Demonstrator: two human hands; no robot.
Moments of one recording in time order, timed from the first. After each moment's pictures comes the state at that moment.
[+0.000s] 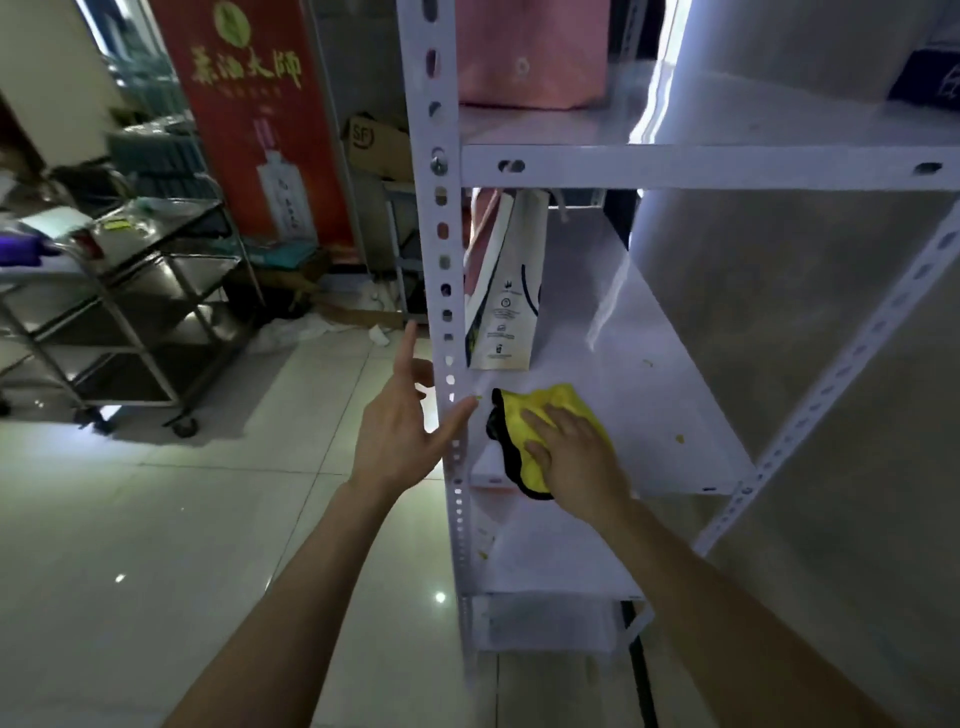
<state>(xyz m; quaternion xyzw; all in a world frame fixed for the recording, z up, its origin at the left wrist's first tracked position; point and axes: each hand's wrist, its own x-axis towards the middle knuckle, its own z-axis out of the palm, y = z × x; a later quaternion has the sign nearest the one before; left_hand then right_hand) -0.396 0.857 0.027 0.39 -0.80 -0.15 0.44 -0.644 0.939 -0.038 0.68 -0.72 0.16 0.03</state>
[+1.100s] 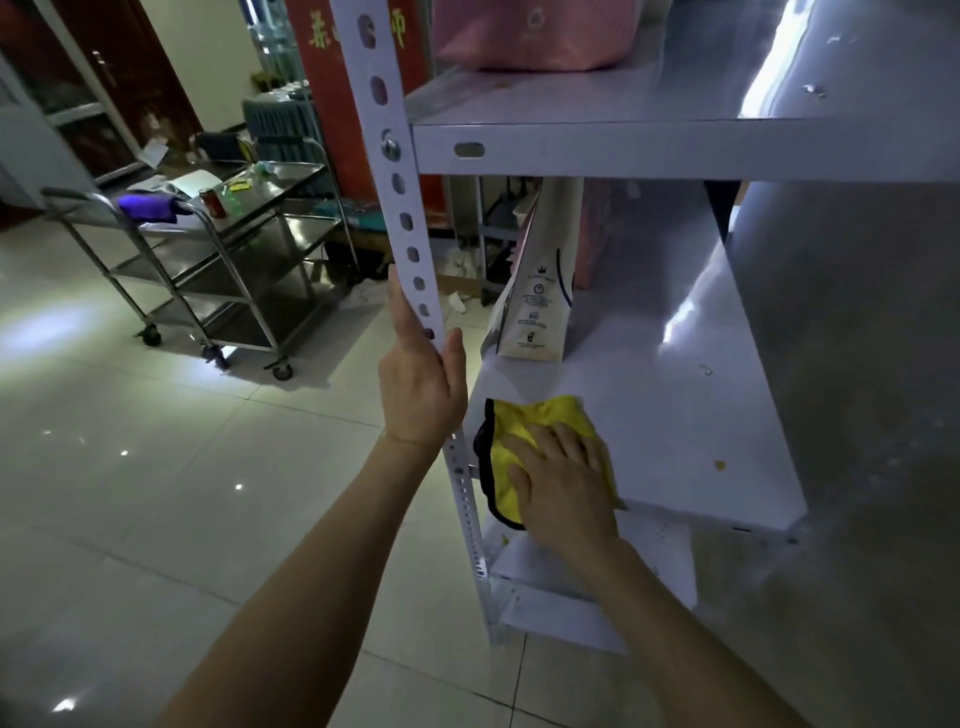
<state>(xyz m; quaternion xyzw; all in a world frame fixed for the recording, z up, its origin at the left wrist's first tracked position) -0.451 0.848 0.049 0.45 -0.68 -0.03 0.58 -0.619 0.955 -0.043 0.71 -0.69 0.16 0.01</state>
